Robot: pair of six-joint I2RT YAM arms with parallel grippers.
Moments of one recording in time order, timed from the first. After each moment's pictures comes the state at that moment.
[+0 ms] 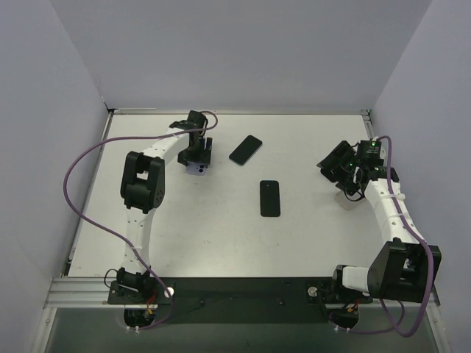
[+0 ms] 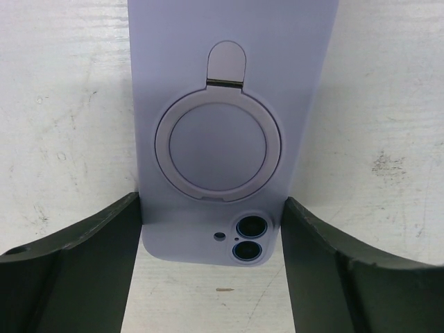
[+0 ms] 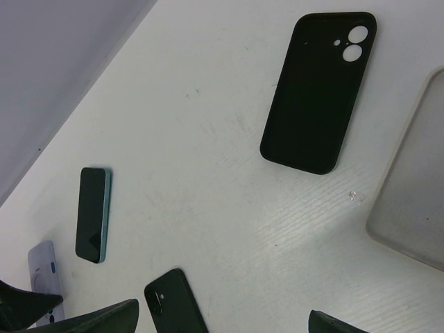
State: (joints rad) left arm -0.33 2.30 1.88 -0.78 -0.11 -0.25; right arm -0.11 1.28 0.96 -0.53 -0.13 0.68
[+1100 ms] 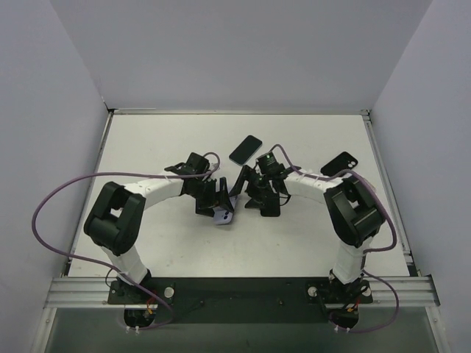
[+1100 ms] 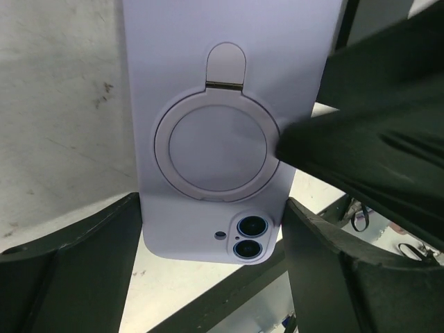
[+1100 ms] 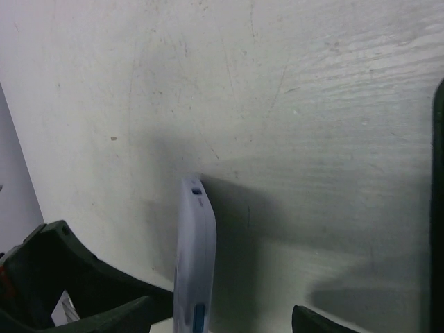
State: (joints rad) left arm -0.51 1.74 1.04 -0.44 0.47 -0.60; right arm 0.57 1.80 1.04 -0.19 -0.36 0.94
